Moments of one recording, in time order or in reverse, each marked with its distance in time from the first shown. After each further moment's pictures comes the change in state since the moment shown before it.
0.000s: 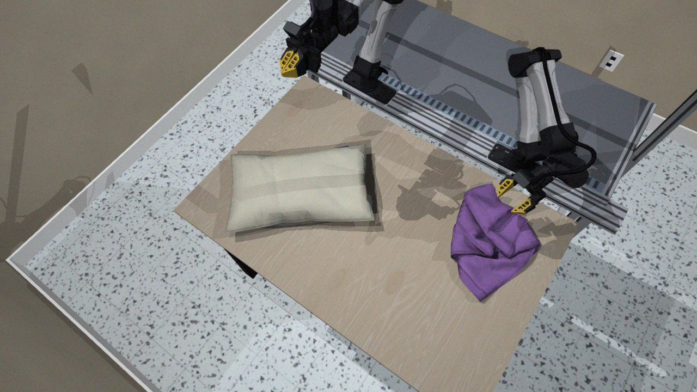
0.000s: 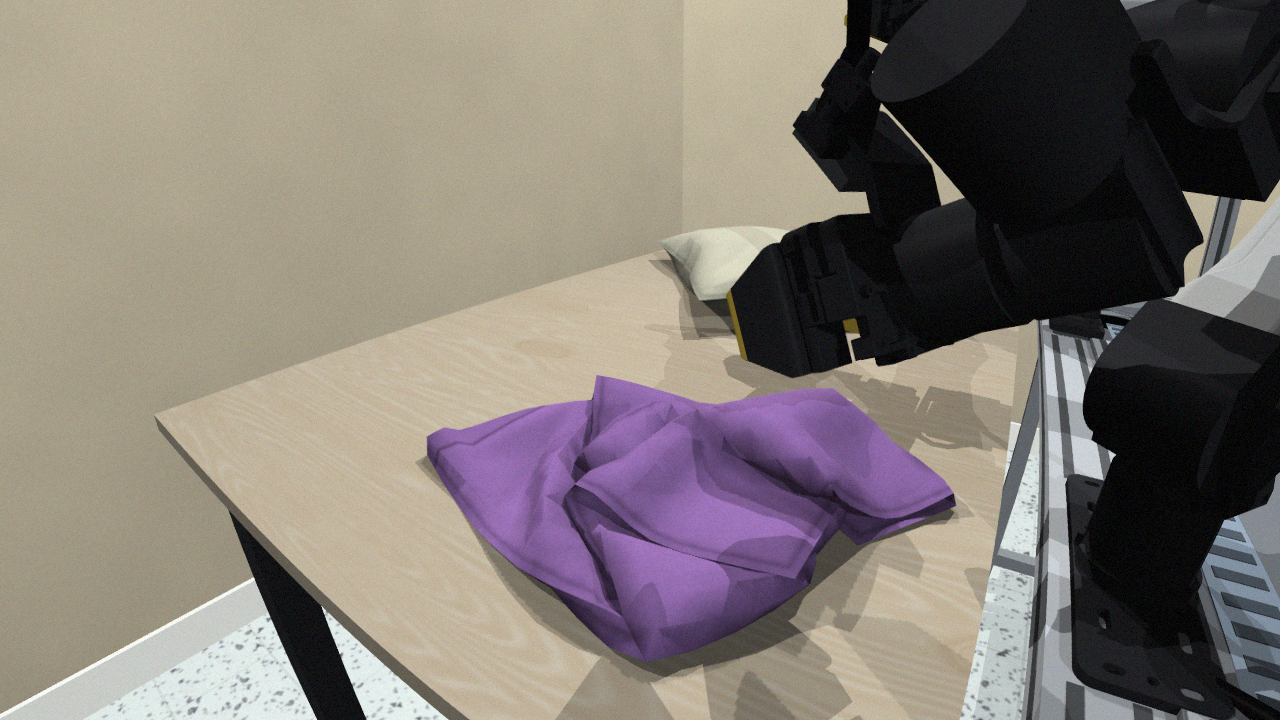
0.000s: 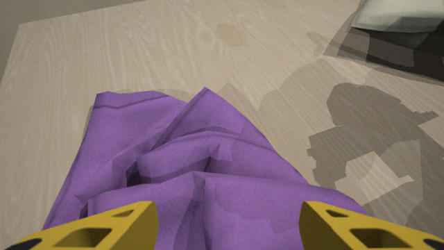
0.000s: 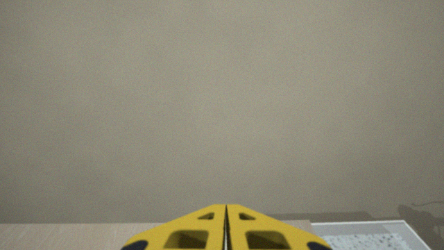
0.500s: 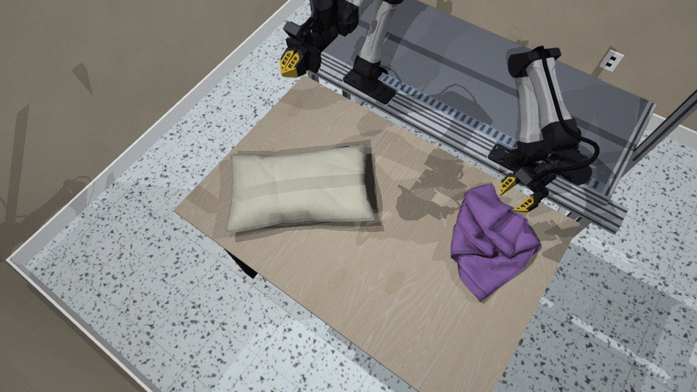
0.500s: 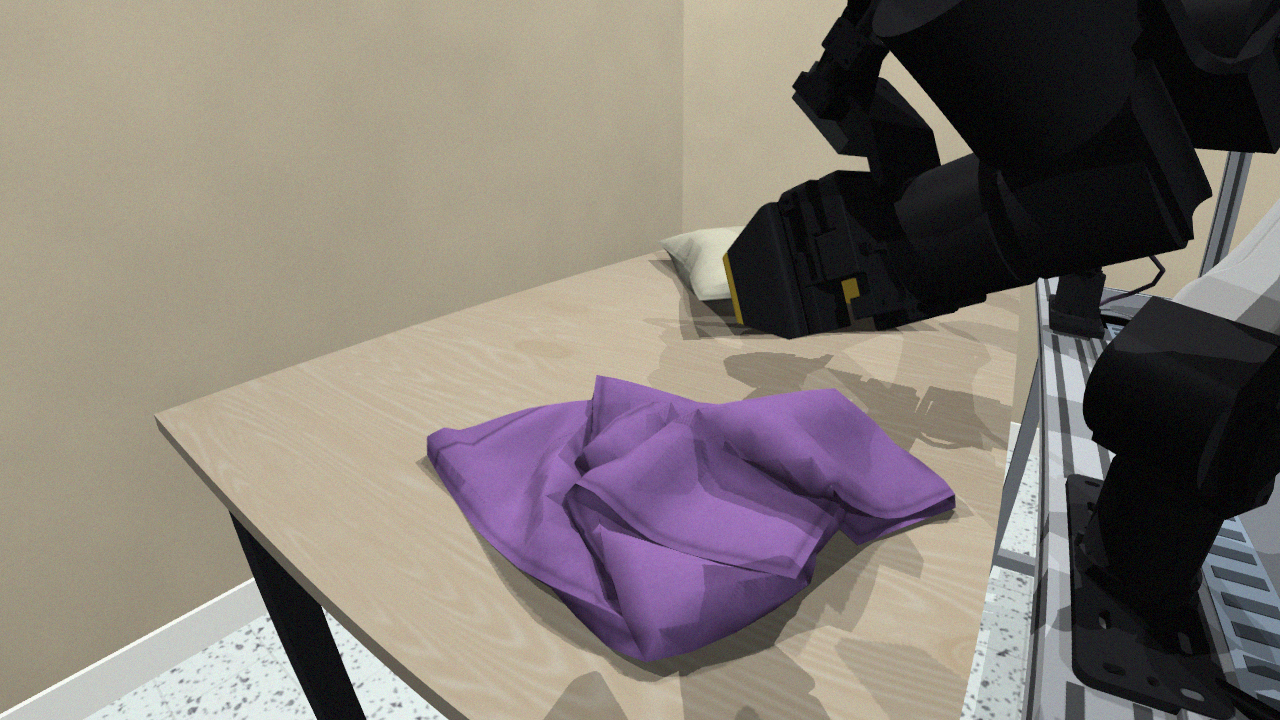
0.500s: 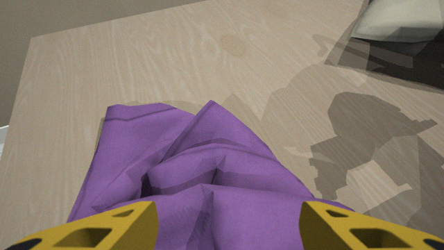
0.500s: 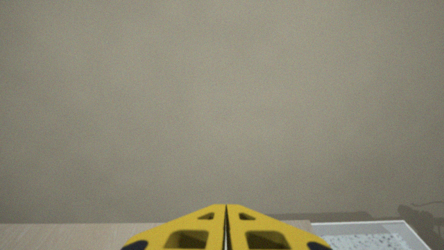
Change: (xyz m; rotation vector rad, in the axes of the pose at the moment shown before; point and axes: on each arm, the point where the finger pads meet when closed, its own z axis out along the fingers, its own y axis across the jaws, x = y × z) left arm -0.016 0.003 -0.007 -0.009 -0.007 0.018; right arm 0.000 0.000 0.000 0.000 0.000 0.000
